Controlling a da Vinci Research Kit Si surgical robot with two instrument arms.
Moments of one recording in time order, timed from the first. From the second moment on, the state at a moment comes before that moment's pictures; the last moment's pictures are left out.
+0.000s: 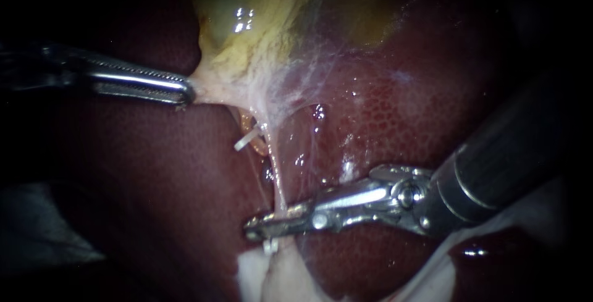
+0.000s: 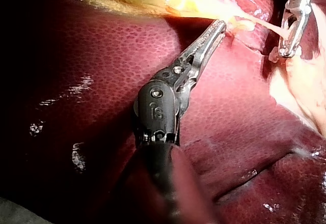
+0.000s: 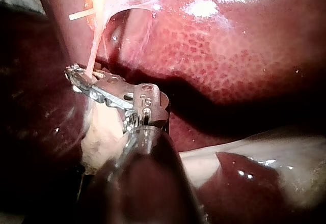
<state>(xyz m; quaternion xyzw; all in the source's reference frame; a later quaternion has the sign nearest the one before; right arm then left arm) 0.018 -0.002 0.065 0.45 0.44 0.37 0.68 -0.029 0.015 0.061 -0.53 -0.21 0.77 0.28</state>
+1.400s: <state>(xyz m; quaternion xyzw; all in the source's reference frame) 0.017 -0.001 0.071 0.38 0.49 0.32 0.72 -0.028 0.015 0.061 -0.53 -0.21 0.77 0.28</state>
